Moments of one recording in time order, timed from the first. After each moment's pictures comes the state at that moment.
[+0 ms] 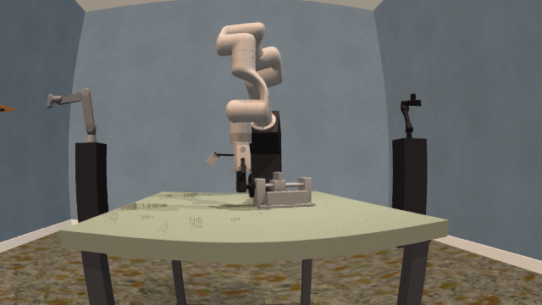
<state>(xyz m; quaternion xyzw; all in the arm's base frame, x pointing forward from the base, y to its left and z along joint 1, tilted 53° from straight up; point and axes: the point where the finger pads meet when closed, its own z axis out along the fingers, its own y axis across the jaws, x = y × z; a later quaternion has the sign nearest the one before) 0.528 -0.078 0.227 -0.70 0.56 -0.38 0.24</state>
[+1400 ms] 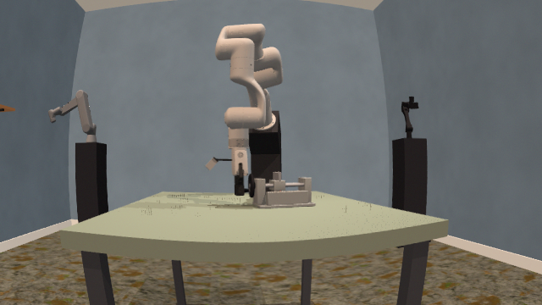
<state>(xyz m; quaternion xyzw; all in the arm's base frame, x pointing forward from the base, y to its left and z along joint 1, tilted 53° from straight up) 0.508 -0.093 0.177 -0.70 0.56 -0.38 0.24</state>
